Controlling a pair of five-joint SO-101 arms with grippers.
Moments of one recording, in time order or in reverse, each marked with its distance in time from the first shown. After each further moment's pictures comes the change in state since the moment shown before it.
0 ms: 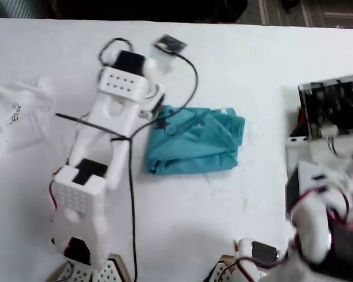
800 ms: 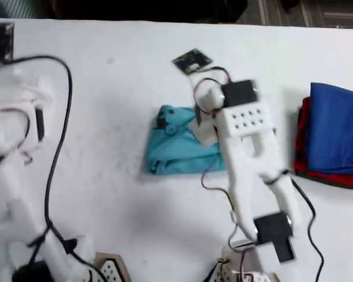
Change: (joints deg) left arm -32.6 -60.0 30.1 0.1 1.4; right arm -31.9 43.3 4.3 -0.1 -8.3
